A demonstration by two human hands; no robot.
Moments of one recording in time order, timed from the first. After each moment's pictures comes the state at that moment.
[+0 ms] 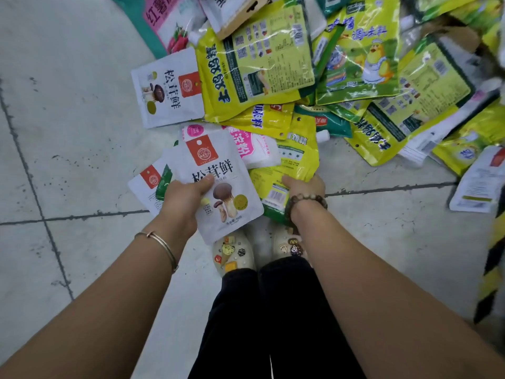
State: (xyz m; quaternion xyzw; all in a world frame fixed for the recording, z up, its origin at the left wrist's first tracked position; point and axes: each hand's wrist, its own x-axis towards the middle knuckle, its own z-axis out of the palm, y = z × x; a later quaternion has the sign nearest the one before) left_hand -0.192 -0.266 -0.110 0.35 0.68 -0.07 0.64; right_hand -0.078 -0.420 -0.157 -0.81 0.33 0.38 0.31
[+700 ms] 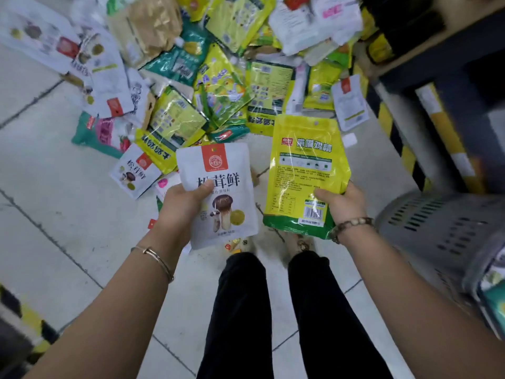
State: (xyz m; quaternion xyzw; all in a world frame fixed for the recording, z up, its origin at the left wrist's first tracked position) left_hand -0.119 -0.313 0.107 0.55 0.45 -0.27 0.65; right_hand -0.108 -0.579 0.120 -0.73 0.41 0.20 0.51
